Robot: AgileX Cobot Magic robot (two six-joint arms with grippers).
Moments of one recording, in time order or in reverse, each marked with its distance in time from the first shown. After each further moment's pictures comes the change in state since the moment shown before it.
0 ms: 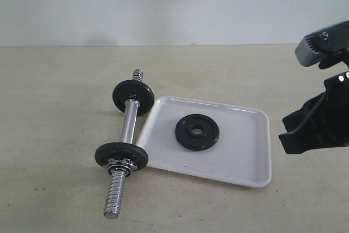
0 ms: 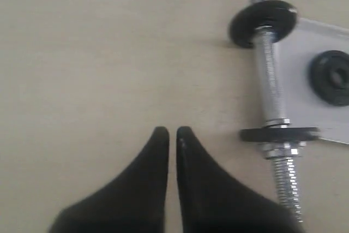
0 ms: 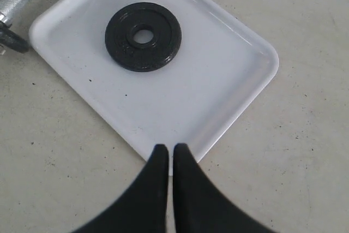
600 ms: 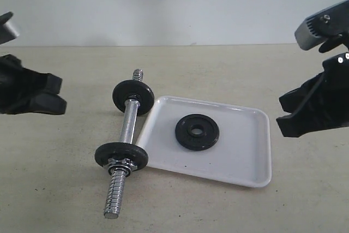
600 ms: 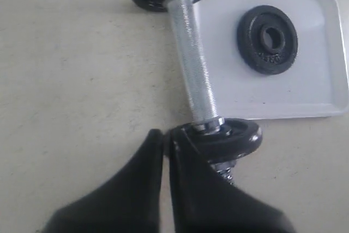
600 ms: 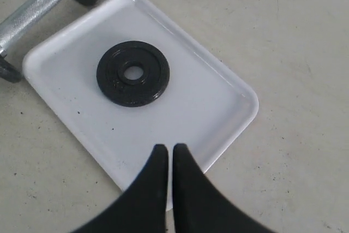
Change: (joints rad) left arm -0.112 0.496 -0.073 -0.423 -0.097 0.425; right arm 0.000 0.003 -0.030 0.000 -0.076 -0.071
